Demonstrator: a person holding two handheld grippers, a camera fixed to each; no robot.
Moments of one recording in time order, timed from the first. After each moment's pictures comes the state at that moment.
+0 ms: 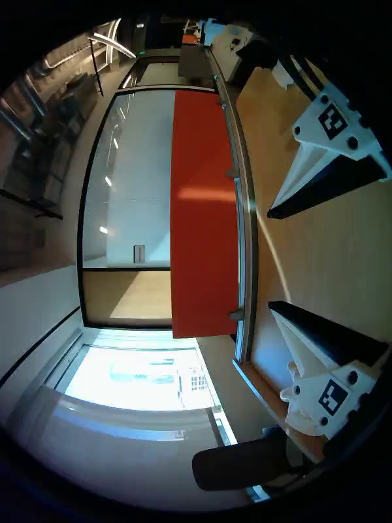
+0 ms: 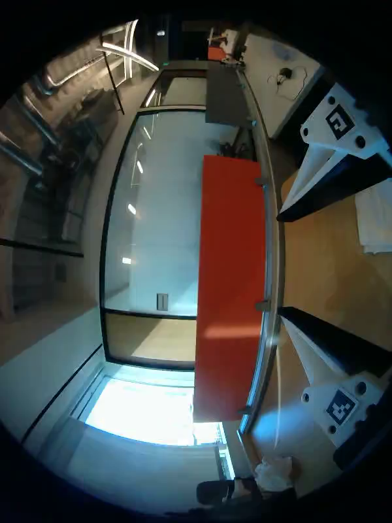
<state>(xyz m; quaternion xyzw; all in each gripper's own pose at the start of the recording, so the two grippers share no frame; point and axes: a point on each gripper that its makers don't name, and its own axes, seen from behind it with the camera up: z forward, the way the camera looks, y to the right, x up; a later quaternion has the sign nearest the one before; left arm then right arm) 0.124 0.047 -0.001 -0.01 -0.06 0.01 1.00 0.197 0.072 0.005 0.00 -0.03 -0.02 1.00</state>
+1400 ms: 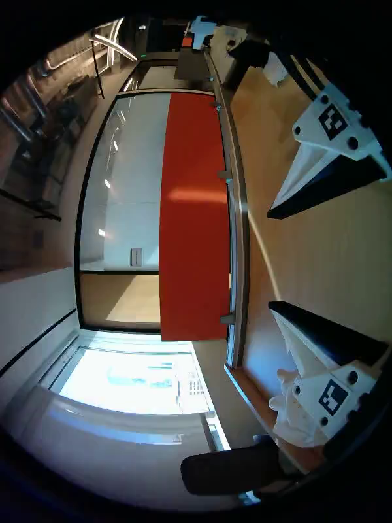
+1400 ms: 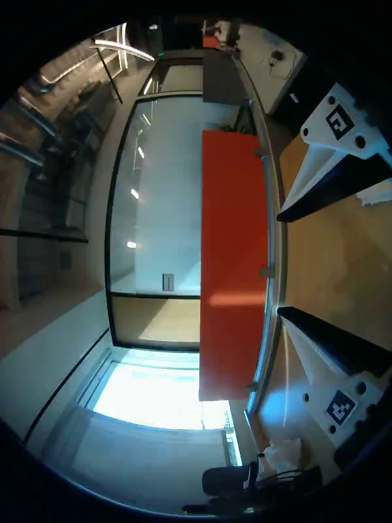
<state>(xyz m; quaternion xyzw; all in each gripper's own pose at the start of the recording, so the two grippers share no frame) 0.073 0.039 0.008 -0.03 -0.06 0.01 1.00 0.183 -0.014 0.003 0.04 -0.01 -0.01 1.00</state>
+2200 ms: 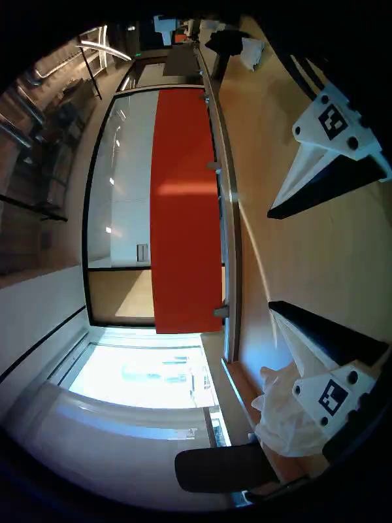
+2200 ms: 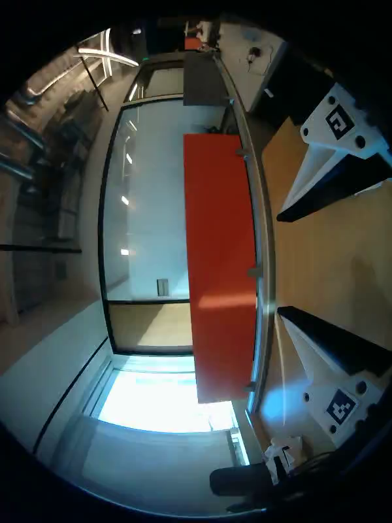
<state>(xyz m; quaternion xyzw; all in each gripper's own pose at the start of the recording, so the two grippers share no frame) -0.008 0.022 0.006 -0.01 -0.02 0.02 1.00 0.139 -0.010 -0.007 0.03 -0.02 0.02 1.00</state>
